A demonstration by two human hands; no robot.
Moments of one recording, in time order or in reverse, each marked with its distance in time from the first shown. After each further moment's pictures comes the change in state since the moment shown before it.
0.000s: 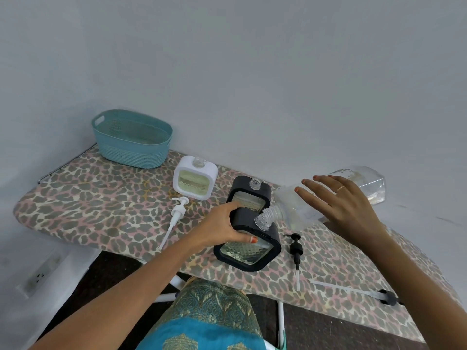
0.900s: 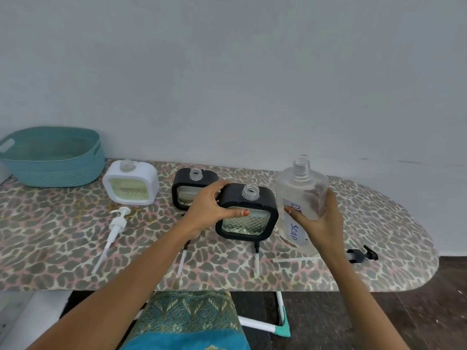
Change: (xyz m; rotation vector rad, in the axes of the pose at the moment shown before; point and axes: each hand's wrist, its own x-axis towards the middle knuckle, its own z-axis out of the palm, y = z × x) left_hand 0.079 0.016 0.082 -0.093 0.036 0.008; right_hand -0.110 -0.034 0.051 1.050 0.309 1.372
